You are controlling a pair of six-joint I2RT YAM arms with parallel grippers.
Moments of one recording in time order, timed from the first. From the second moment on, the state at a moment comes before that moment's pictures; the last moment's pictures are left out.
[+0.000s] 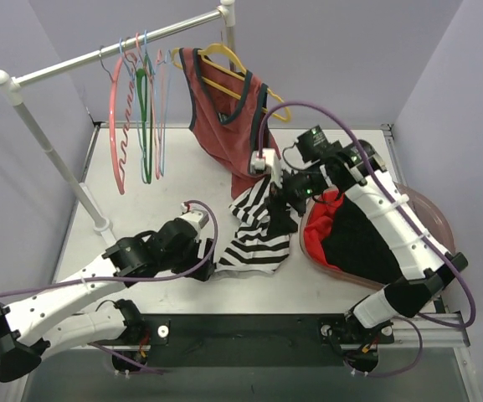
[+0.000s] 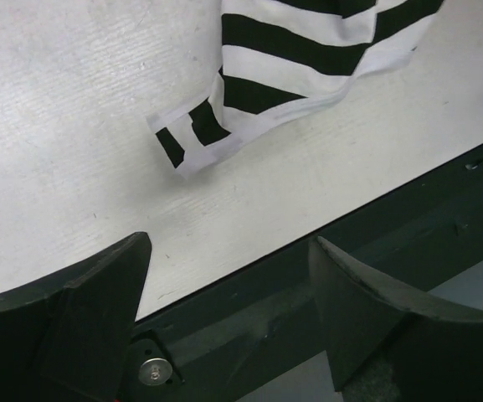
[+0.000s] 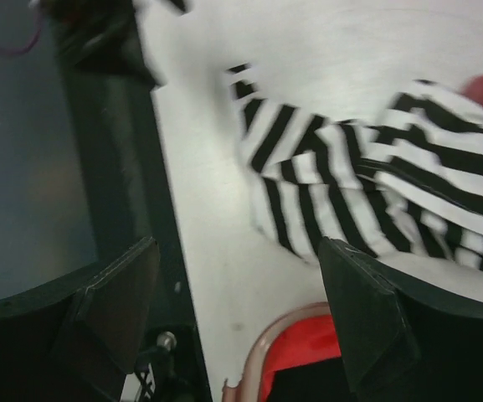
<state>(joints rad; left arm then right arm) -1.00 0.90 0.83 -0.82 -0.18 -0.62 0.58 1.53 1.82 -1.29 -0.61 -0.51</state>
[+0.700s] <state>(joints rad) -0.79 1.39 0.82 -0.74 0.13 -0.45 0.67 1.13 1.20 -1.31 -0.74 -0.78</state>
